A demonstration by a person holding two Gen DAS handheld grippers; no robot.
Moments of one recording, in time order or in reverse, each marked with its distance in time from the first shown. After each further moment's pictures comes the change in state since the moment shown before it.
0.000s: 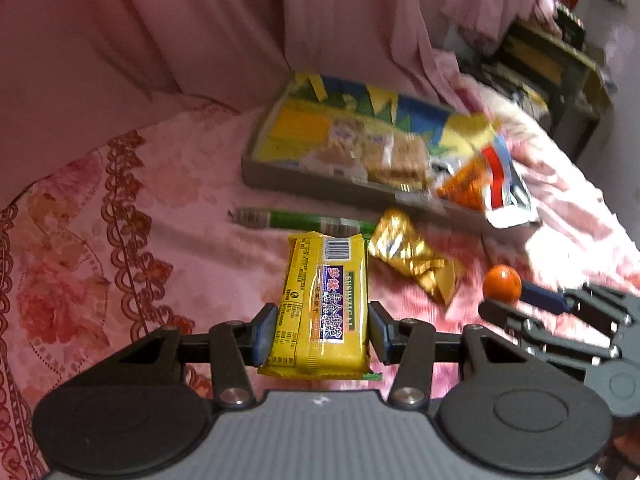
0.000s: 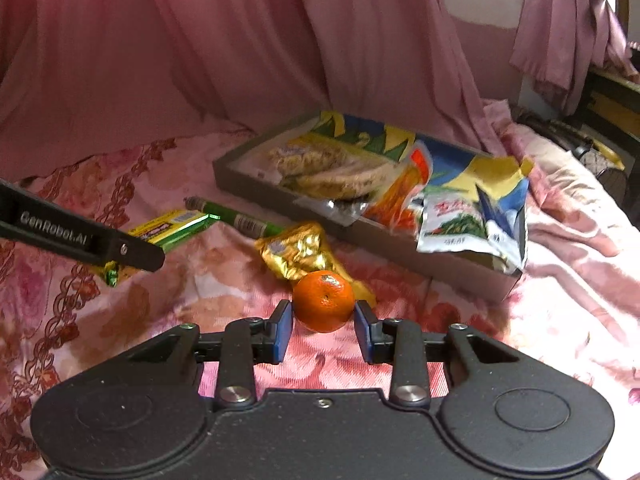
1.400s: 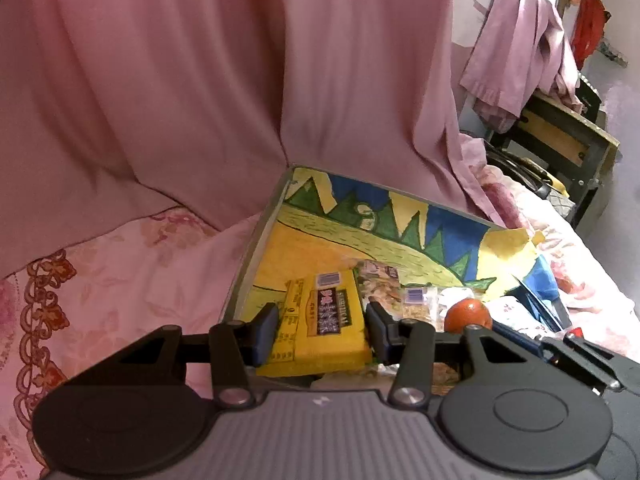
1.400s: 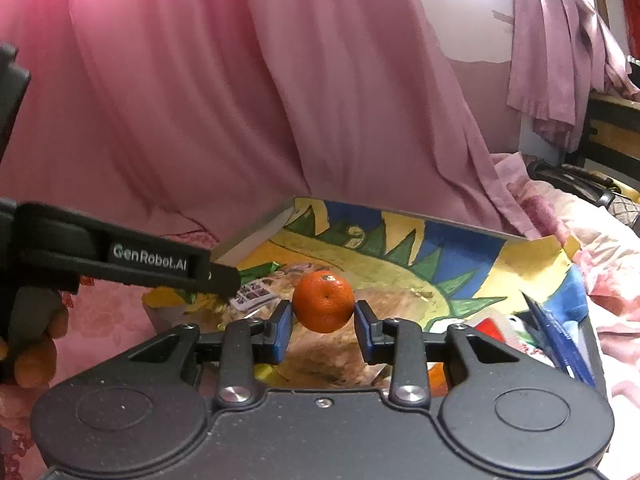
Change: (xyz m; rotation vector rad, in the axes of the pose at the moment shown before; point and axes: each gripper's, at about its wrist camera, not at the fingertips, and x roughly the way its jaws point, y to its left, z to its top) left arm 0.108 0.023 0.110 -0.028 -0.191 -0.061; right arm 0.122 -0.007 0.085 0.095 -0.193 -0.043
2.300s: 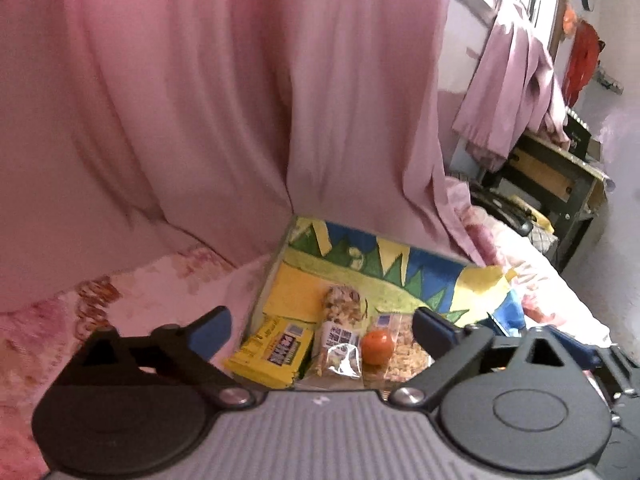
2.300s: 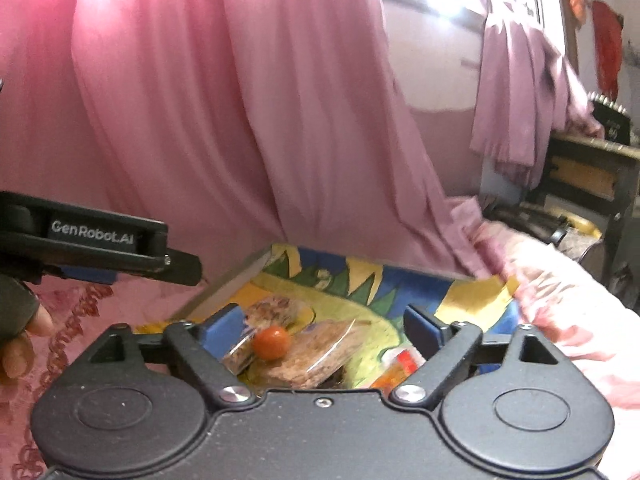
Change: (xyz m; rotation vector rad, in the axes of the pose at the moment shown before) left arm -0.079 -0.011 0.012 -0.022 -0.110 0.020; right arm -0.076 -0.001 0.020 -0.007 -0.117 -0.089
